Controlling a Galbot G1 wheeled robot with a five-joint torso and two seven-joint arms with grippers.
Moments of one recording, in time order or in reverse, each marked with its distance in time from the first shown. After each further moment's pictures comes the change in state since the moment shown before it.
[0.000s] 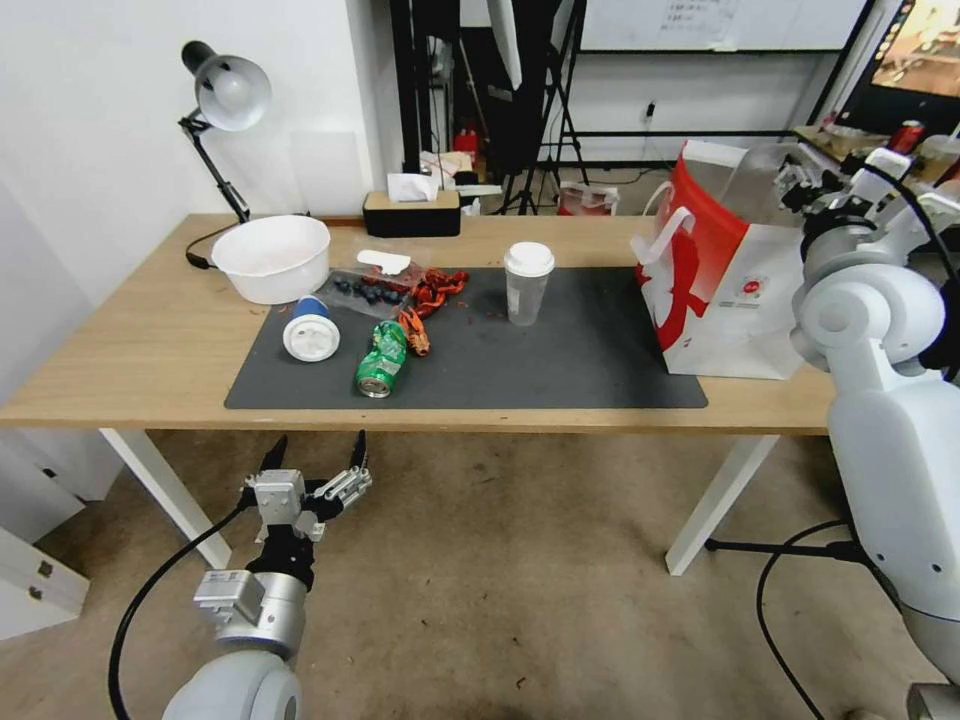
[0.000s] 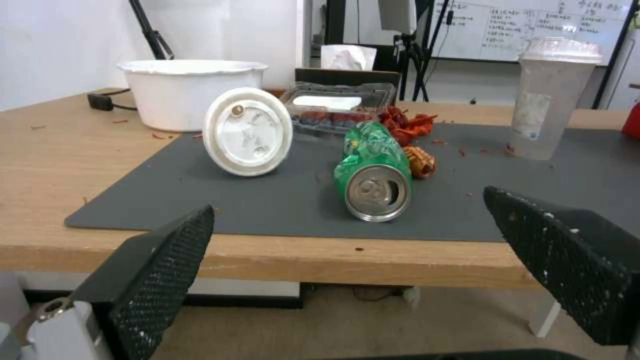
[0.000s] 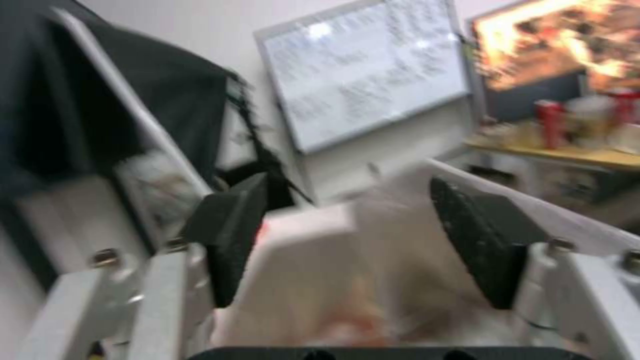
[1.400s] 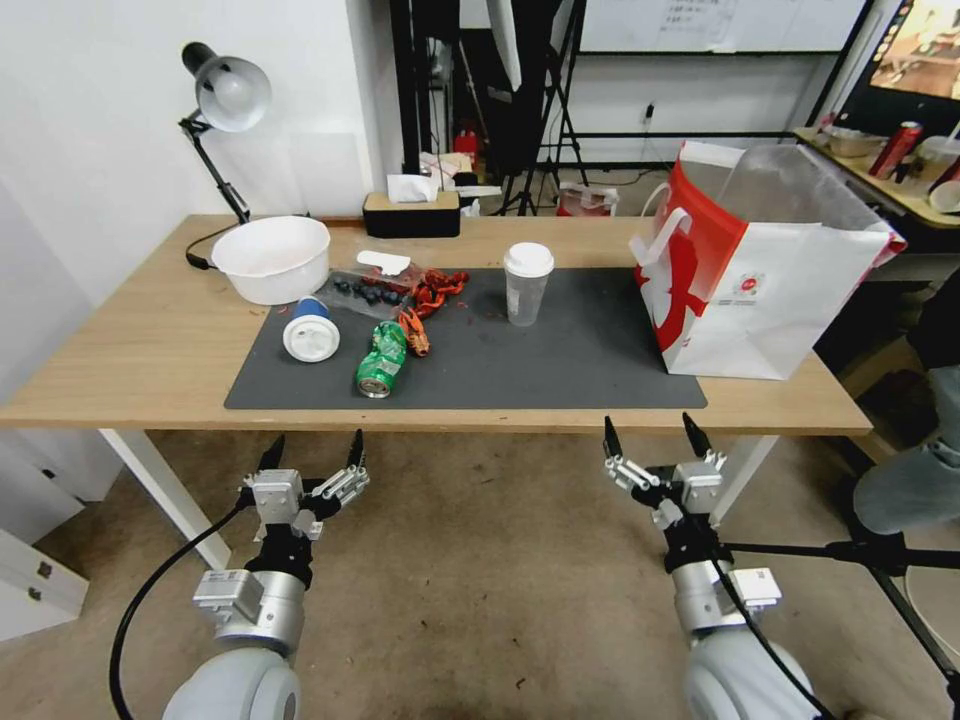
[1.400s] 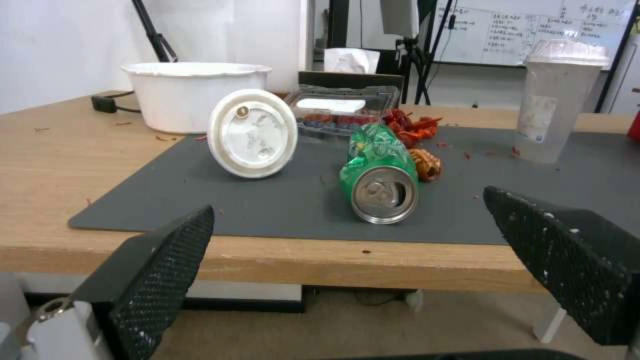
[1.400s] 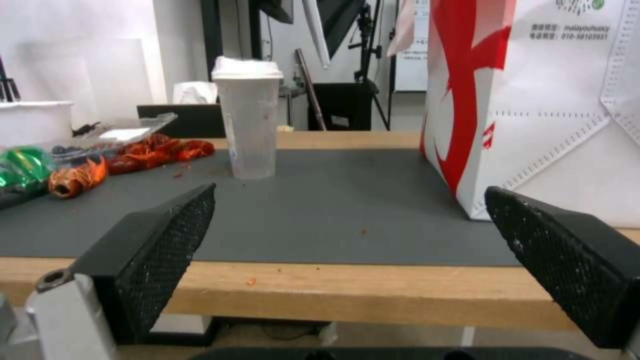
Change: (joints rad) left arm -0.011 0.007 -0.005 0.020 -0.009 -0.019 -0.003; right arm -0.975 0.202 -0.139 0.211 -0.717 0.553 -0.281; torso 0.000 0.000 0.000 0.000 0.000
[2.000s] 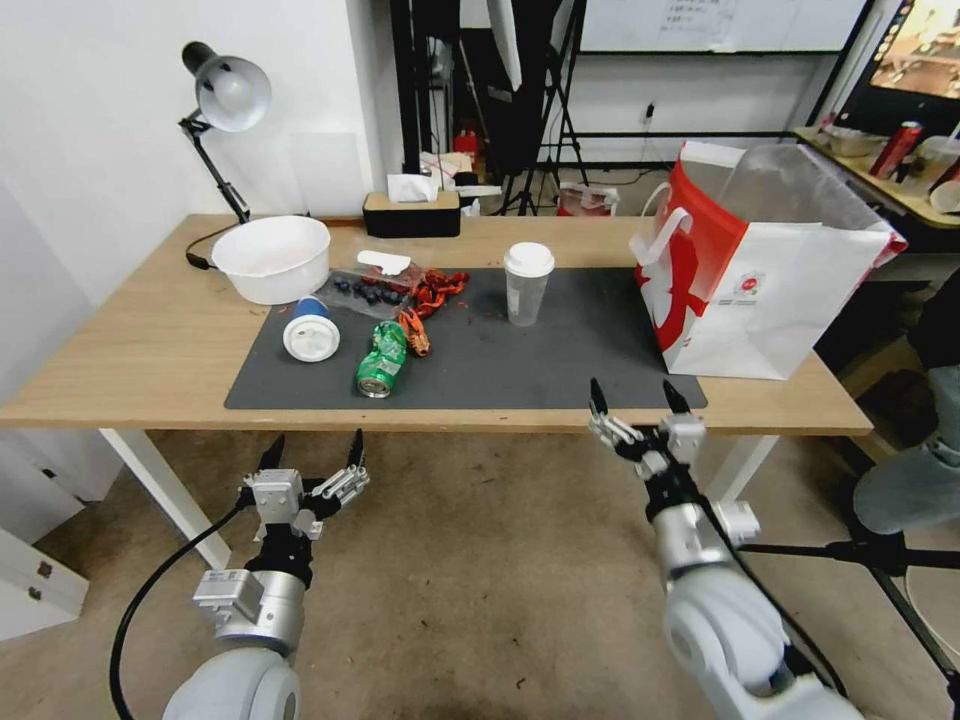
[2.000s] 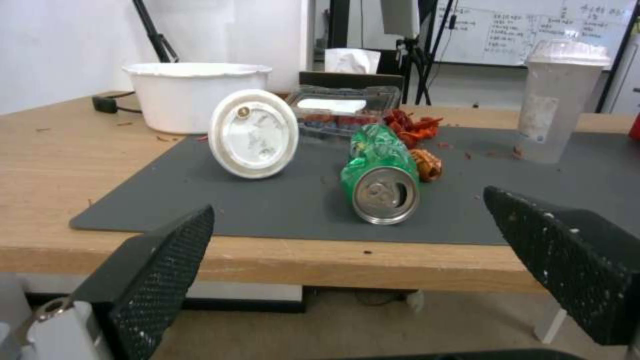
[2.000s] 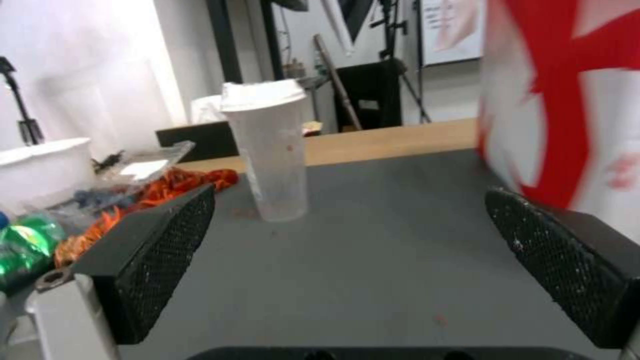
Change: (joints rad) left arm 0.000 -0.001 -0.002 -0.001 0.000 0.000 0.000; right arm 0.337 -0.066 -0.095 -0.062 0.274 -0.230 0.023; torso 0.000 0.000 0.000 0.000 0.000
